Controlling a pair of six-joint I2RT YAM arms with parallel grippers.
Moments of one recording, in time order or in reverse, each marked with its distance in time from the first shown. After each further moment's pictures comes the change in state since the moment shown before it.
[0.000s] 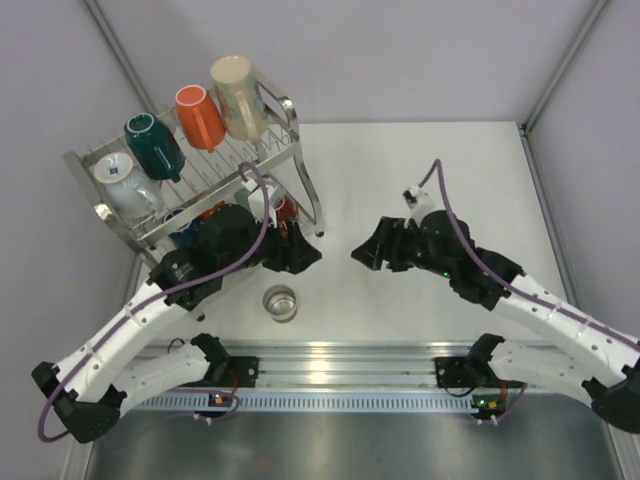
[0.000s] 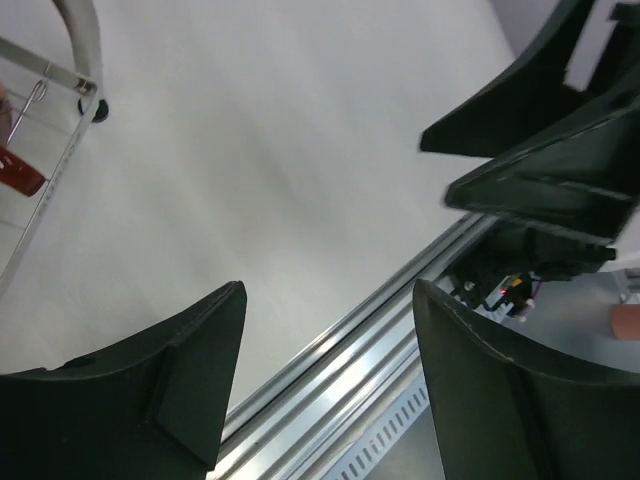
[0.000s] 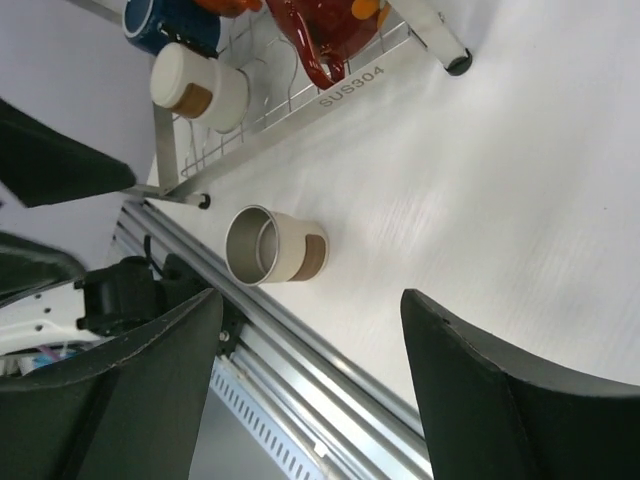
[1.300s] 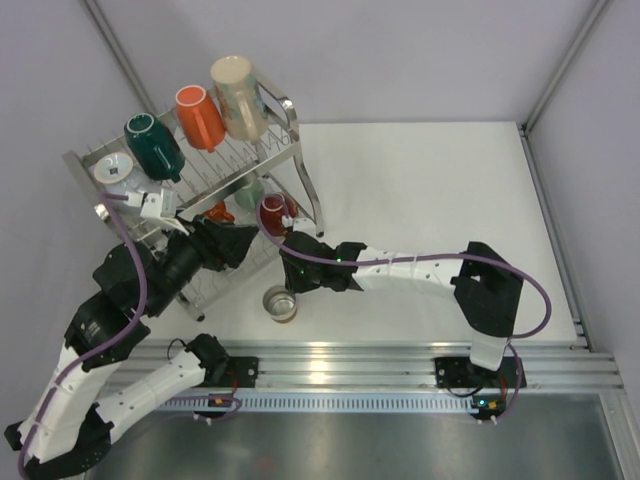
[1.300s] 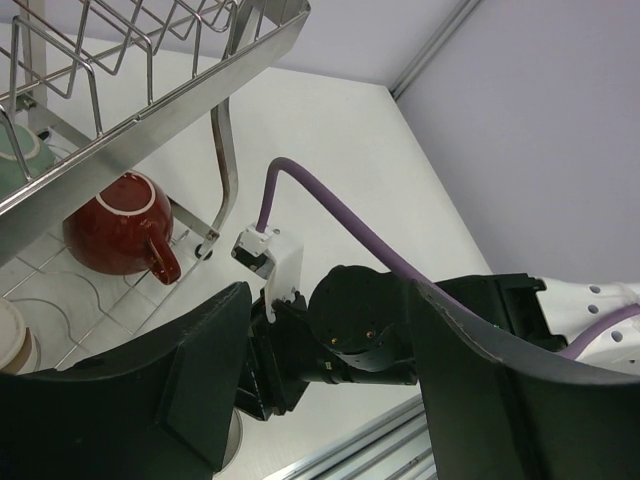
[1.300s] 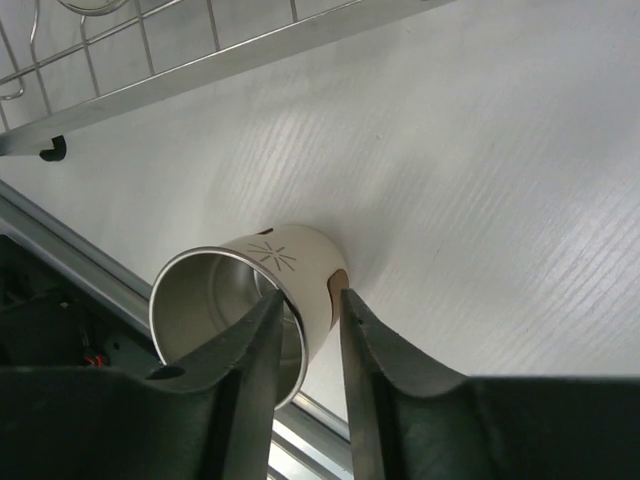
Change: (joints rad) left arm 0.000 -0.332 0.168 -0.085 -0.340 -0.025; right arm 0.415 0.930 0.525 -0.047 0.280 0.014
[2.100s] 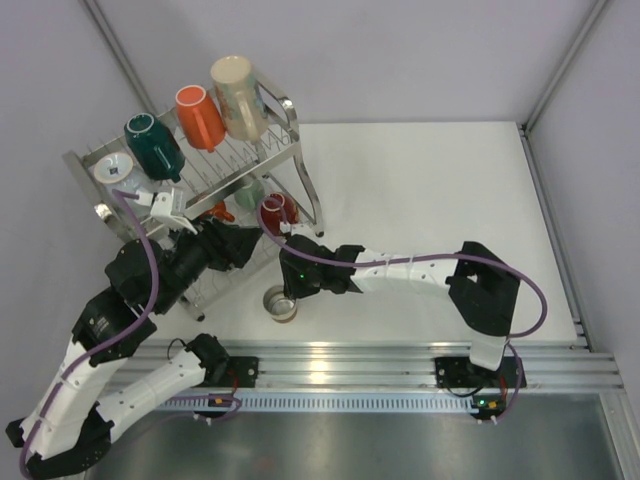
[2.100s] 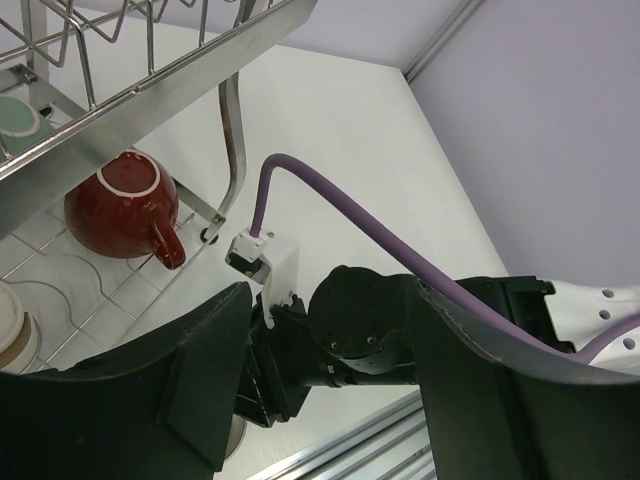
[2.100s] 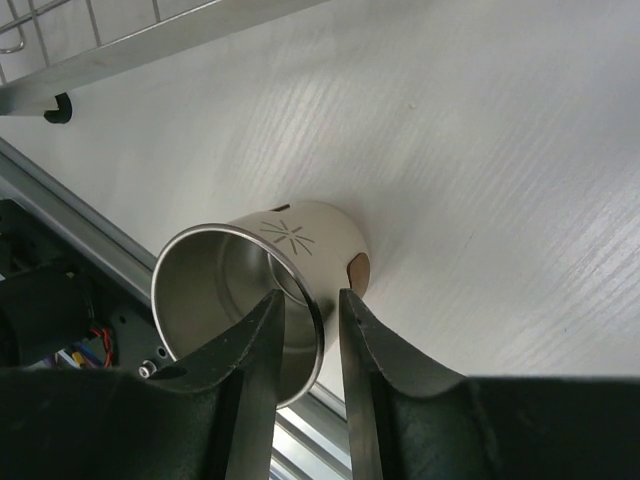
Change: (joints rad) left arm 0.000 0.013 -0.032 -0.003 0.000 -0.016; right arm 0.002 0.014 -0.024 0.031 -0.082 -0.002
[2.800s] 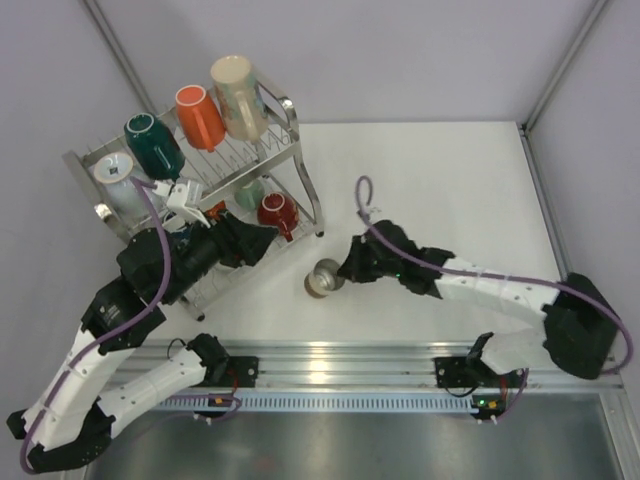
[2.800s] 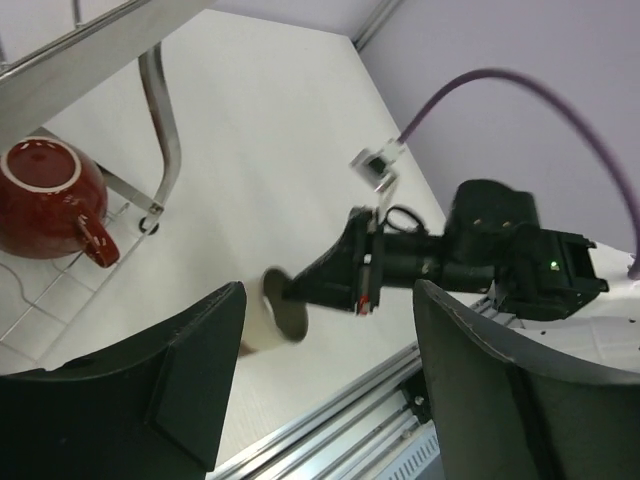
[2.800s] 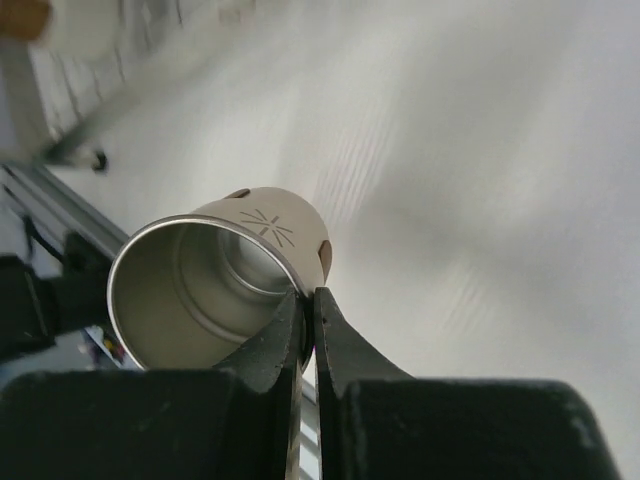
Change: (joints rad) left arm 0.000 0.056 0.011 0.026 0.099 -0.039; right arm -0.220 -0.451 -0.484 0.208 -0.127 -0.001
